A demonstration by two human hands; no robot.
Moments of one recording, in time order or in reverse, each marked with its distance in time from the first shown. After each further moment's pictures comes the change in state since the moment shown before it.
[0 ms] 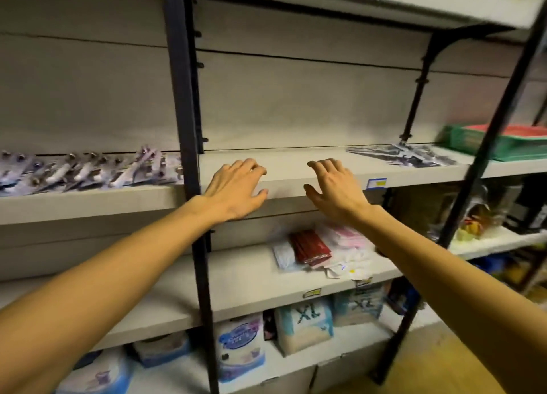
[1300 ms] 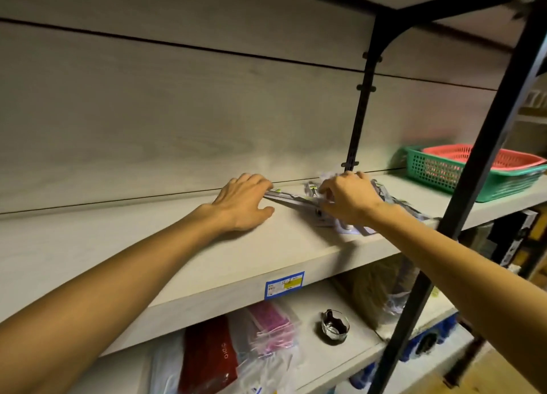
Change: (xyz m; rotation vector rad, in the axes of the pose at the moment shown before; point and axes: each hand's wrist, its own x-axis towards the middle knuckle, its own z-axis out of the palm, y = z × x) left_hand 0.421 0.138 0.197 -0.187 -0.101 0.092; right_hand 0.179 0.404 0.080 -0.229 -0.232 0.157
